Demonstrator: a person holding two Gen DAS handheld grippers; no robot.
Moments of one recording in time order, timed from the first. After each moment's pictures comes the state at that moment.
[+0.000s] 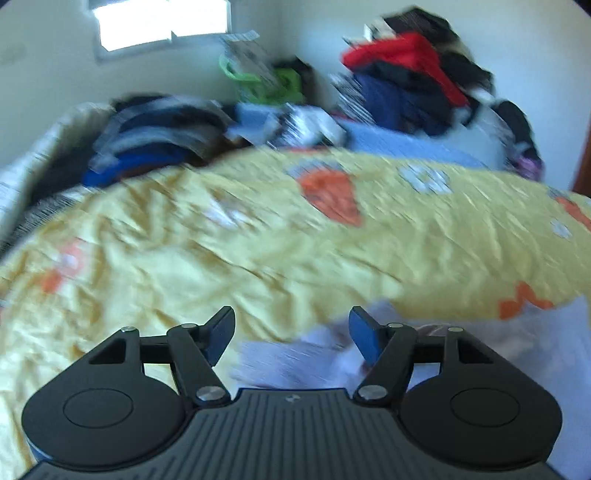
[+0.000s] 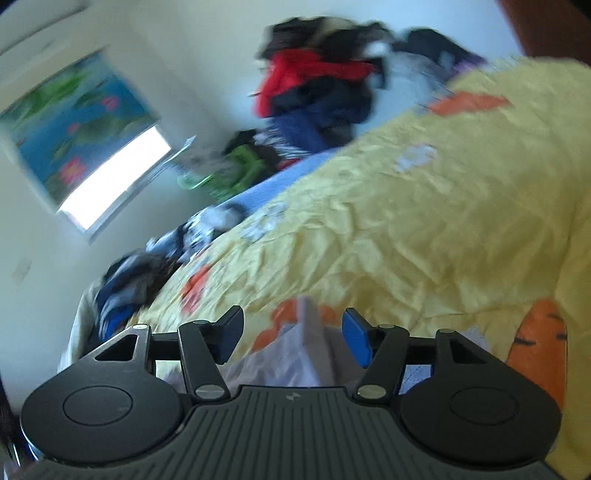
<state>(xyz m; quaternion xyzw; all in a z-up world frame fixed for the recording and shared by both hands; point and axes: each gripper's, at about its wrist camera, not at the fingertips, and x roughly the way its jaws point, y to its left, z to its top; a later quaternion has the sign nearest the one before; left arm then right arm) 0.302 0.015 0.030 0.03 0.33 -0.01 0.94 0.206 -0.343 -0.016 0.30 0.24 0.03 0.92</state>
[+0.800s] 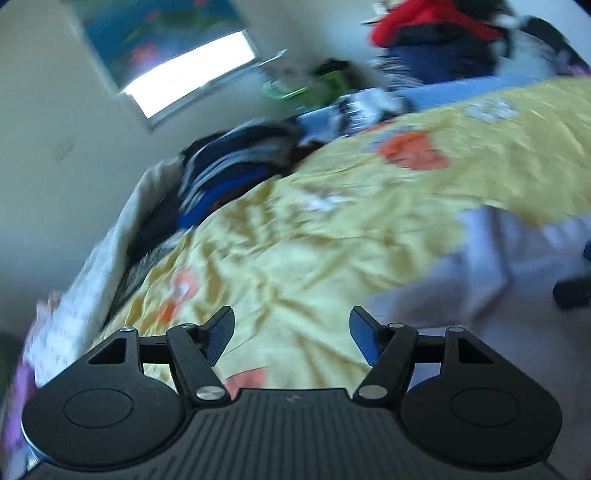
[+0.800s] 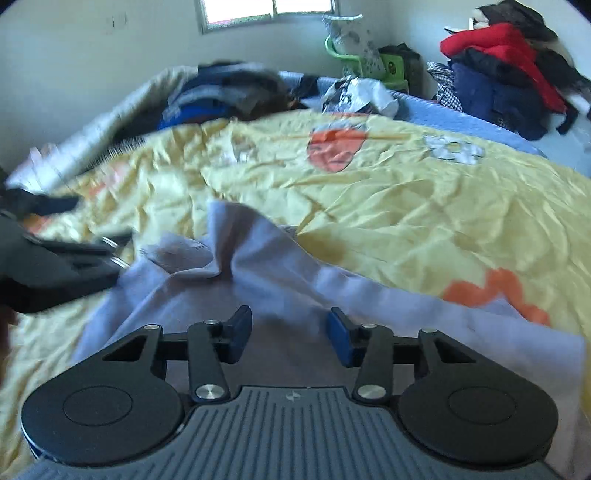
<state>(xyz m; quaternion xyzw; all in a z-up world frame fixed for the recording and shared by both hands) 0.281 0.025 0.000 0.20 0.31 0.12 0.92 0.292 -0.152 -0.028 -0.02 0.37 0.18 0.91</state>
